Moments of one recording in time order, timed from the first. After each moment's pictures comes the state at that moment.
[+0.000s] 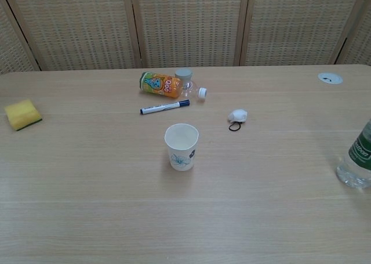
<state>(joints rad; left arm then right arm) -0.09 -0.94 -0.07 -1.82 1.45 1.48 0.04 0.35 -1.37 -0.02 -0.97 -1.62 1.03 1.00</state>
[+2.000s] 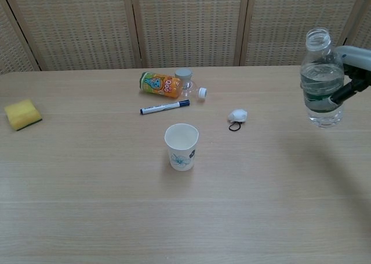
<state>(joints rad) -0.12 -0.95 -0.08 -1.82 1.40 1.42 0.06 0.59 -1.45 0.24 -1.33 -1.21 0.97 0.11</state>
